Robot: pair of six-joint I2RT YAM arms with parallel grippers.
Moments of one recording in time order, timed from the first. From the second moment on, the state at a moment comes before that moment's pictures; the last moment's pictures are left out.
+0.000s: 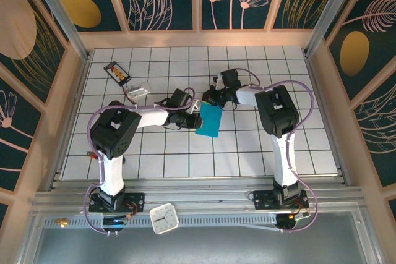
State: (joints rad) left arm -0.60 1.98 1.09 -0.12 0.44 -0.40; right arm 0.40 2.22 1.39 -0.04 -0.63 0.71
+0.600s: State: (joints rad) left arm -0.61 1.98 1.09 -0.12 0.42 -0.38; right arm 0.37 2.28 1.50 -0.08 -0.63 0.72
